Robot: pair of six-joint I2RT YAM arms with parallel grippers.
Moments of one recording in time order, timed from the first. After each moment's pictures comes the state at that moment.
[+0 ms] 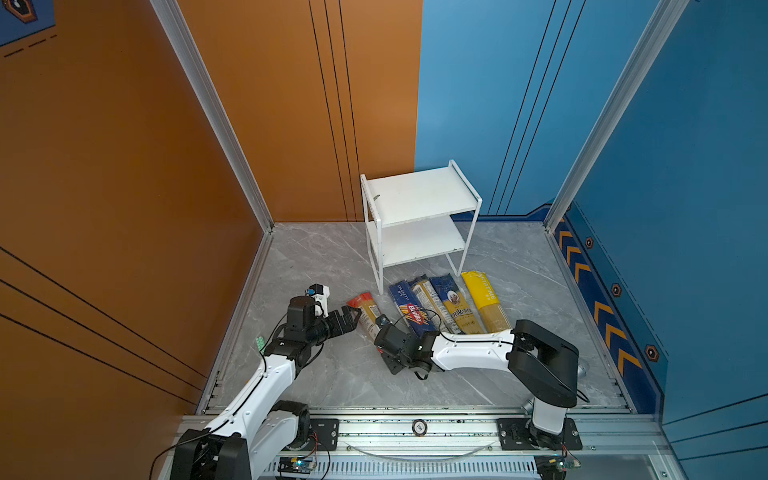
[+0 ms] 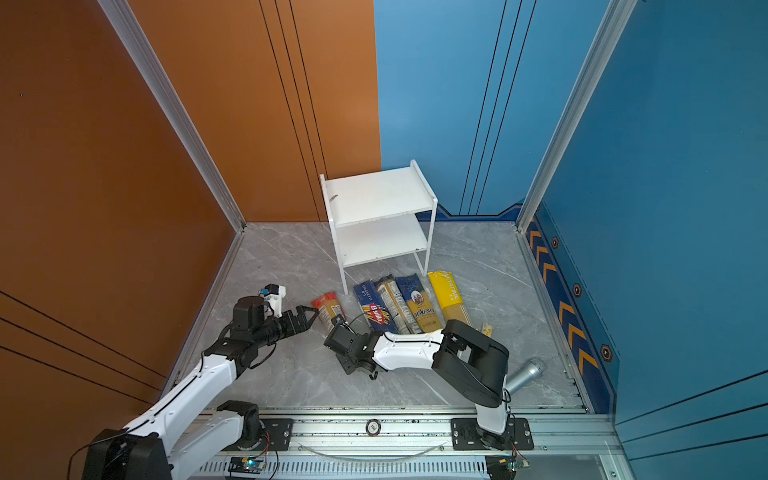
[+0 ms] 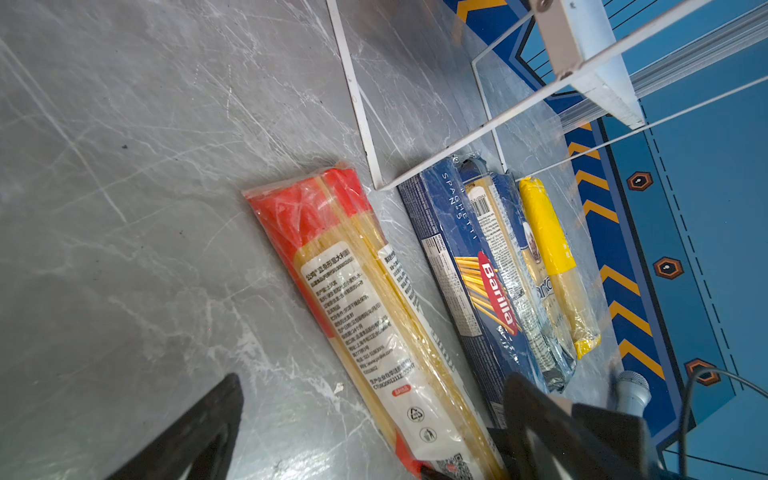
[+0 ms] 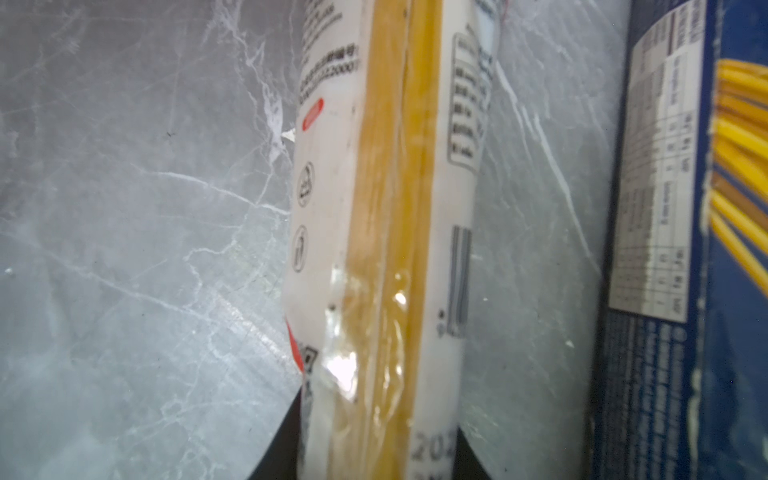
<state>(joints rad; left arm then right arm) -0.13 0.96 0.43 -0.11 0.40 -0.55 1.15 1.86 1.09 -0.31 0.23 0.45</state>
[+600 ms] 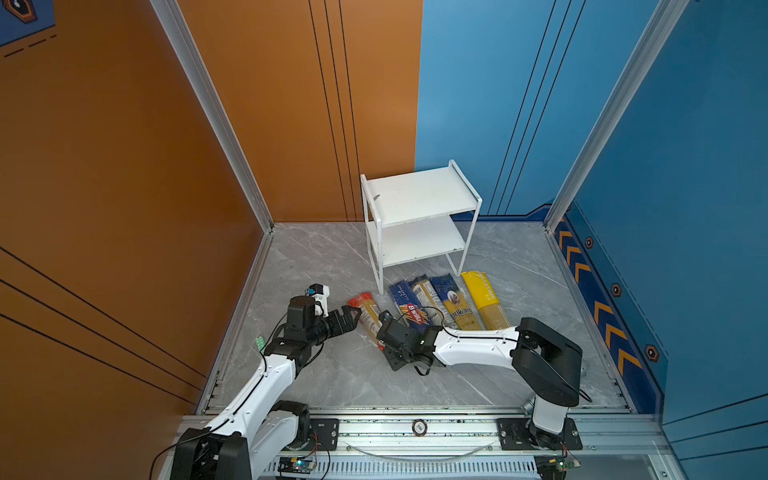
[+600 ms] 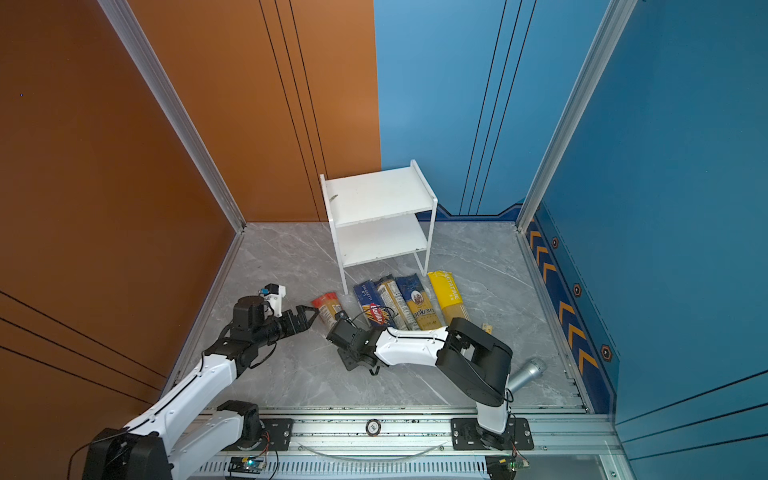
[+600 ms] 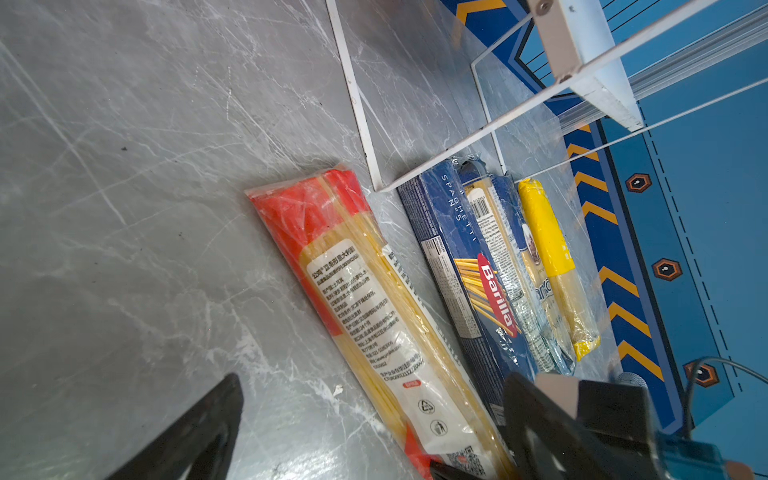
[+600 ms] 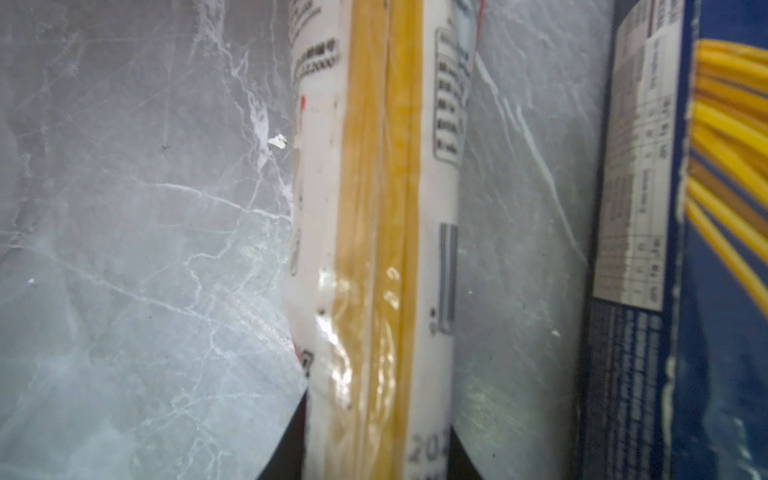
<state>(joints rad) -0.13 0.97 0.43 -0.11 0.40 -0.55 1.12 1.84 1.11 -0.36 0.19 0.49</state>
